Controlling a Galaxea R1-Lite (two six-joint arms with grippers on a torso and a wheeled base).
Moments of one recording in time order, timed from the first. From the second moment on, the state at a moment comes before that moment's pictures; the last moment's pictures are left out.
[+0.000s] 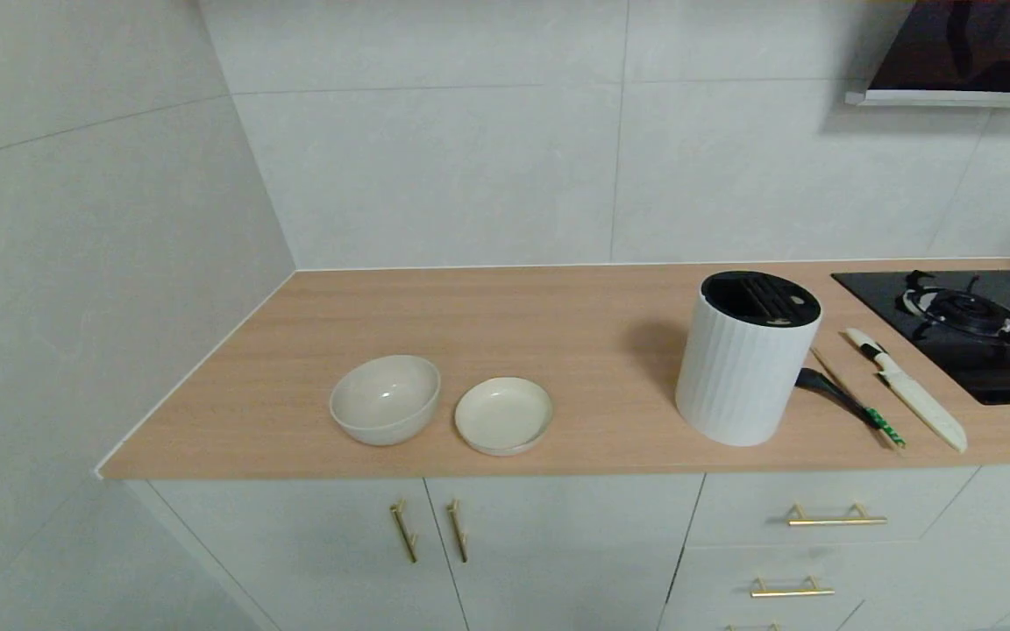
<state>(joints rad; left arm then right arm) 0.00 0.00 0.00 0.00 -0.02 0.01 0.00 0.00 0.00 0.00 0.02 0.00</state>
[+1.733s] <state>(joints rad) 0.00 0.00 0.00 0.00 -0.02 0.01 0.00 0.00 0.00 0.00 0.02 0.00</state>
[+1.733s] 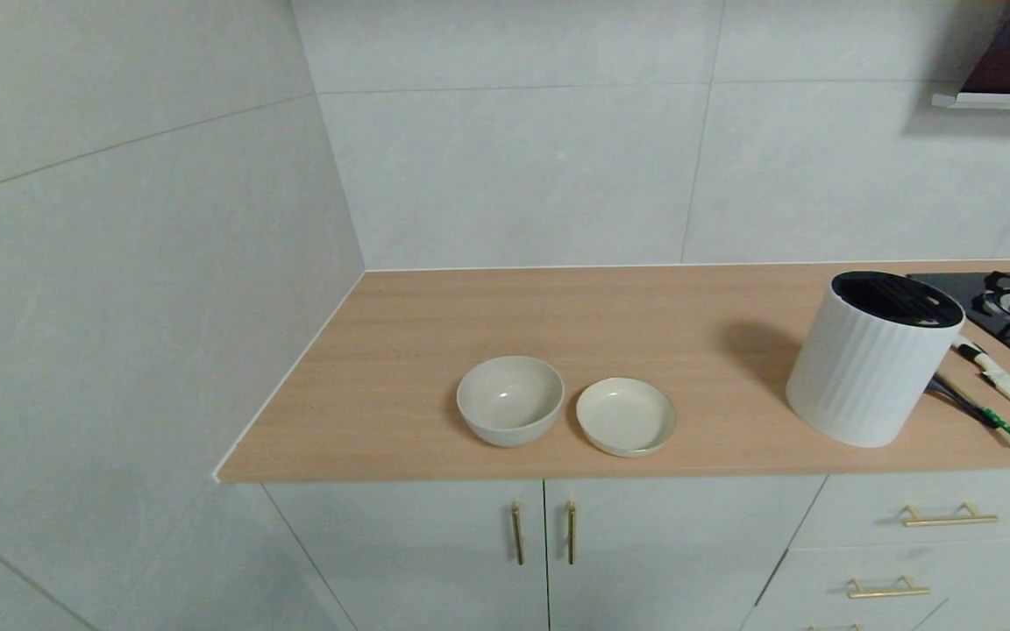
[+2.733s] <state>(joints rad) 0.00 0.00 0.00 0.00 -0.02 0.01 0.00 0.00 0.00 0.00 0.02 0.00</state>
